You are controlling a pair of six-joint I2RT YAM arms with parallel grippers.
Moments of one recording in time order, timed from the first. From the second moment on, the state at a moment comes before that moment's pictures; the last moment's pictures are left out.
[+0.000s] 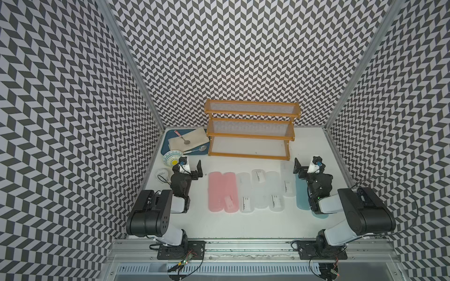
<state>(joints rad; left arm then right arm) -0.01 1.54 0.26 1.17 0.03 0.01 0.05 1.56 0.23 1.30 0.03 0.02</state>
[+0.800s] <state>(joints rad) -0.01 1.51 0.28 1.11 0.00 0.01 0.05 1.52 0.21 1.29 0.07 0.03</state>
